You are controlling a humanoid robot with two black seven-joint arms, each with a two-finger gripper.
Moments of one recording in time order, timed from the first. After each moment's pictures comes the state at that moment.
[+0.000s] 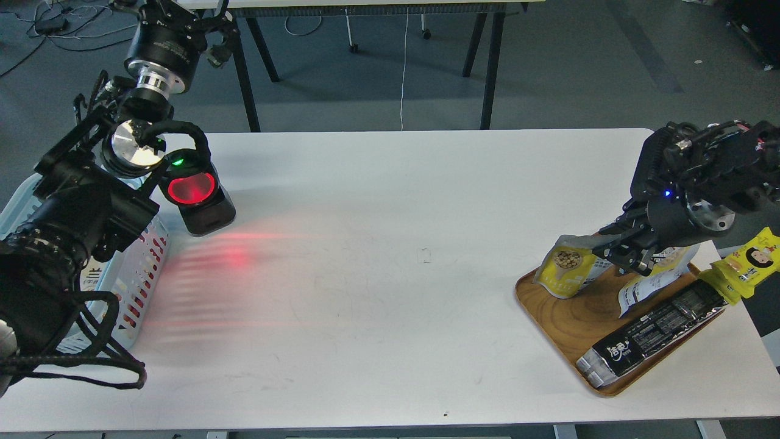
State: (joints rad) left arm -1.02 0.21 -0.81 -0.42 -0.18 -0.49 -0.31; right arm 1.63 -0.84 -0.60 1.39 -1.94 0.35 0.49
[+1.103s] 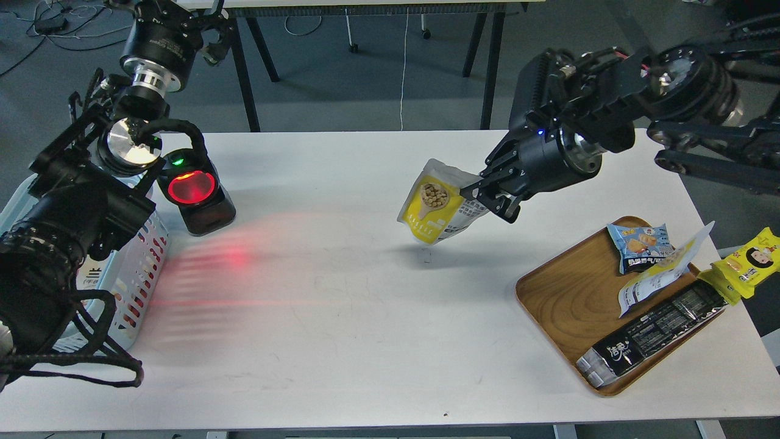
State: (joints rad) left arm -1.02 0.23 -0.81 -0.42 -0.18 -0.49 -0.31; right arm 1.74 -0.52 -0.43 1.35 -1.73 0.30 0.49
